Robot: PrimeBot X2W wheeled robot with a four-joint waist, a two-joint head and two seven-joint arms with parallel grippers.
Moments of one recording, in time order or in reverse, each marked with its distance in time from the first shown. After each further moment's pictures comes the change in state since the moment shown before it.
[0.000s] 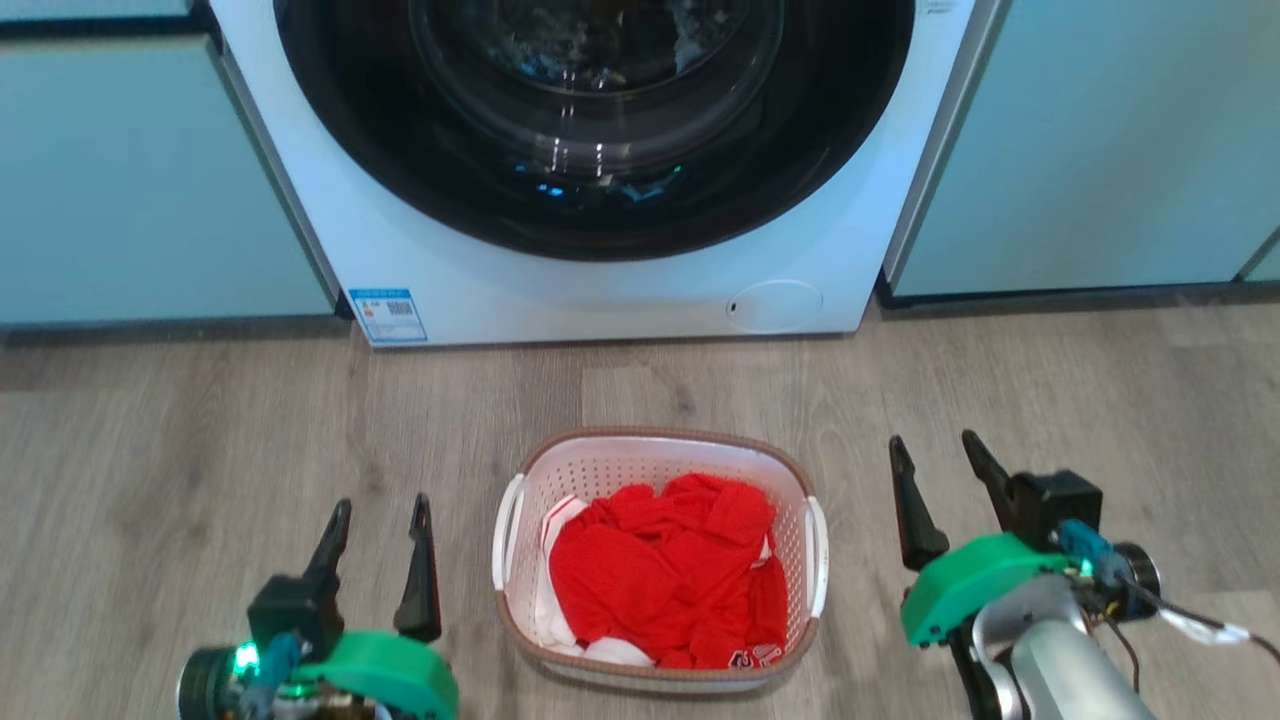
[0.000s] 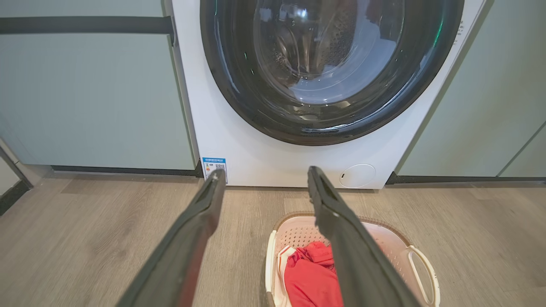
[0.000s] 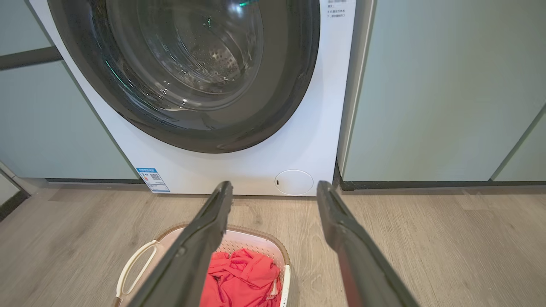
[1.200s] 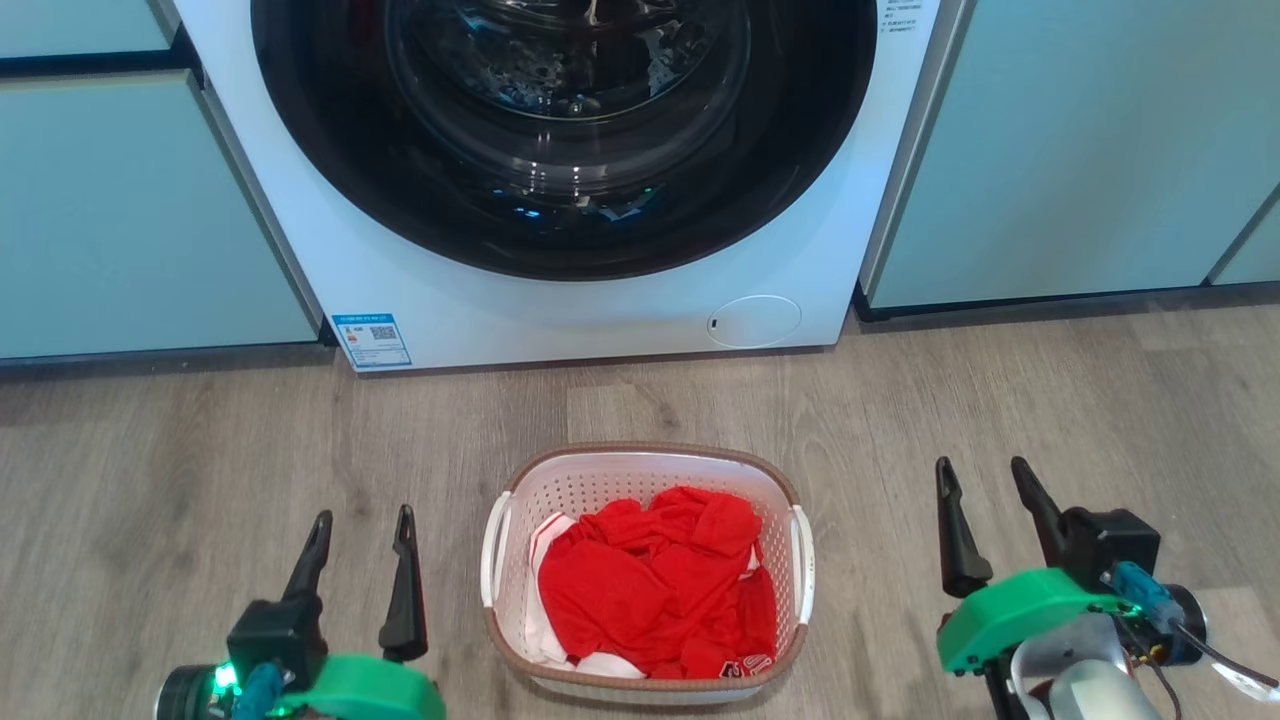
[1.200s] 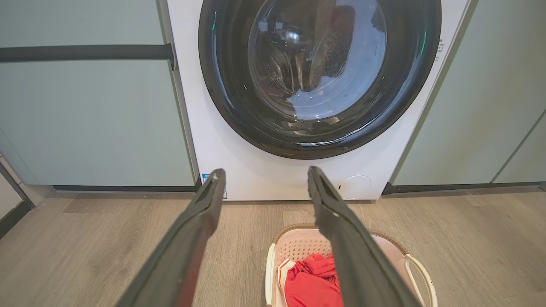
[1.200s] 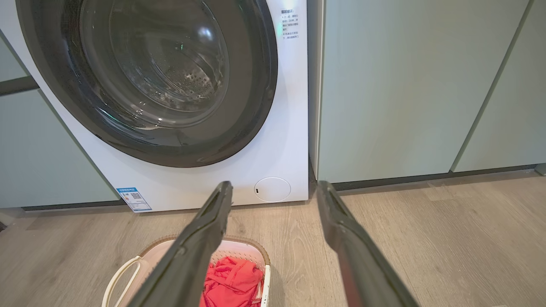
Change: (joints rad) left arm 0.086 -0.001 0.035 -0.112 0.035 0.000 0.000; right arm 0.124 0.008 -0.088 -0.132 -0.011 0.000 0.000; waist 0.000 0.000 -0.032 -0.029
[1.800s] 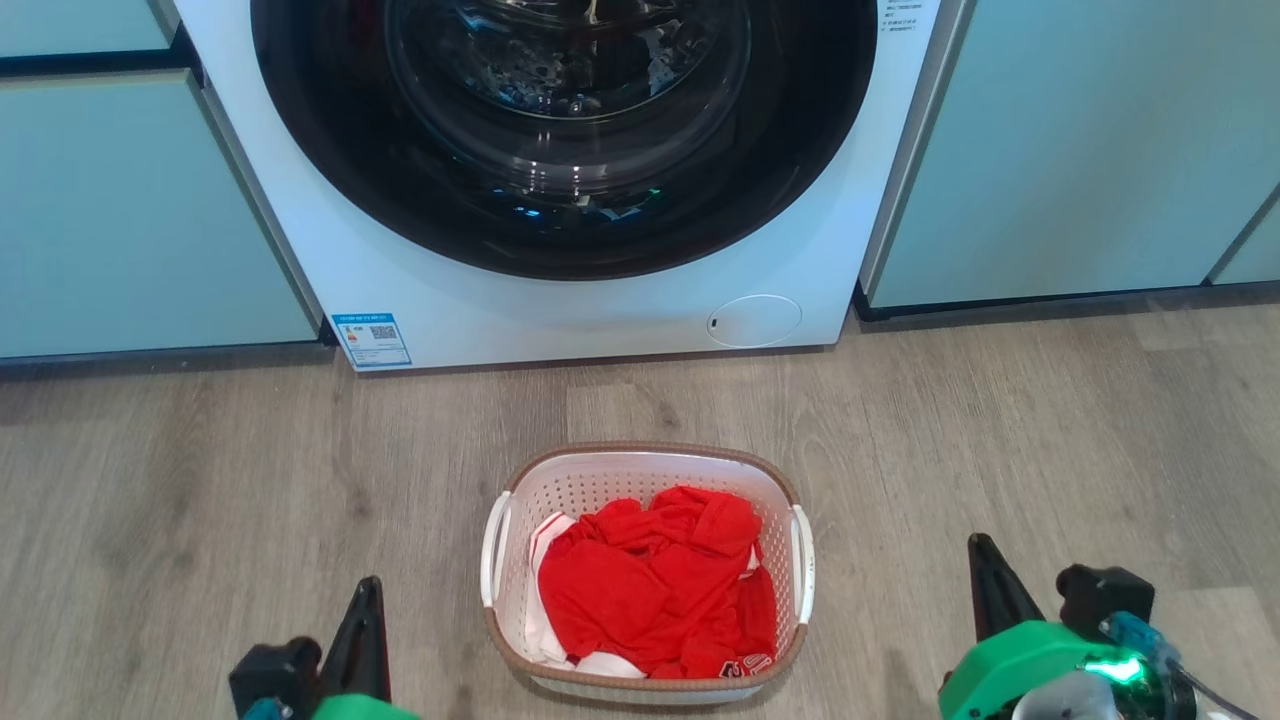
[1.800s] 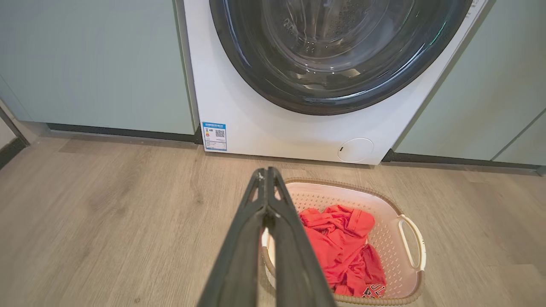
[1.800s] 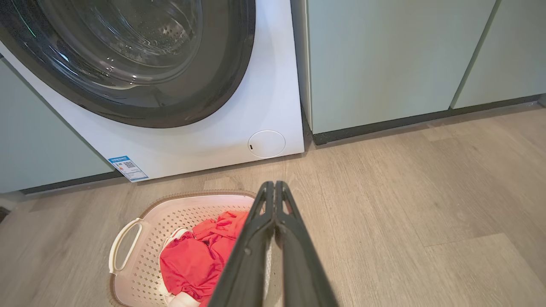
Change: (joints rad) left arm 0.039 0.000 -0.004 0.104 -0.073 -0.002 0.016; right arm 0.056 0.008 -0.002 0.088 0.066 0.000 0.014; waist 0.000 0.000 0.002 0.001
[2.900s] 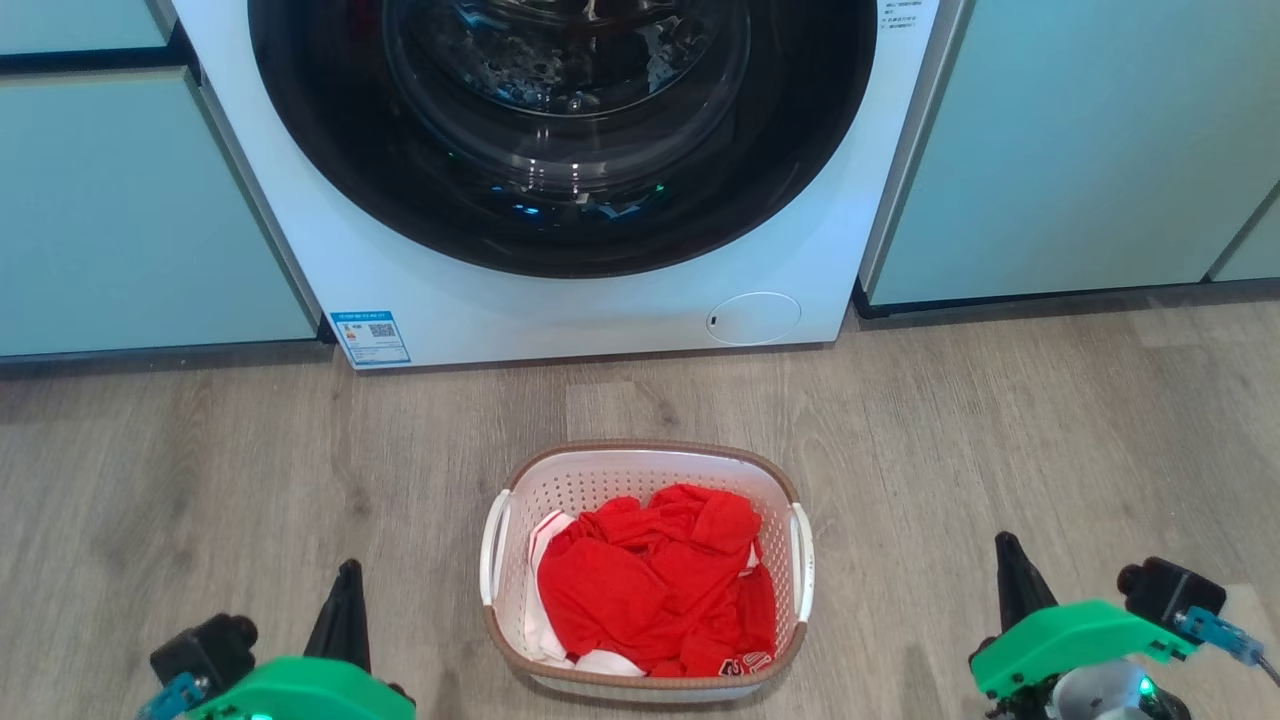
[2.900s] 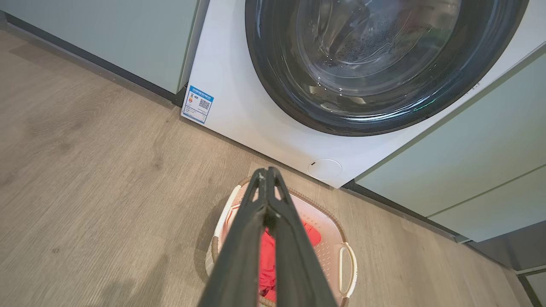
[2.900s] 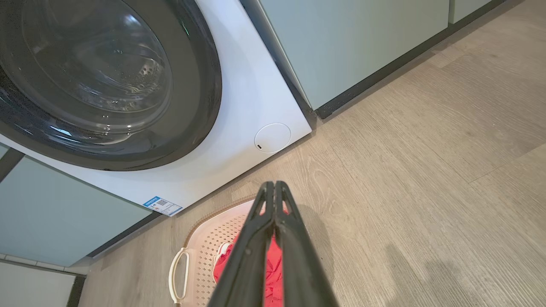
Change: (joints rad) left arm -0.052 0.004 0.035 0.017 -0.412 -0.052 0.082; right arm -0.007 -0.002 -0.044 -0.024 0.382 0.000 0.084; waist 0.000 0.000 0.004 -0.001
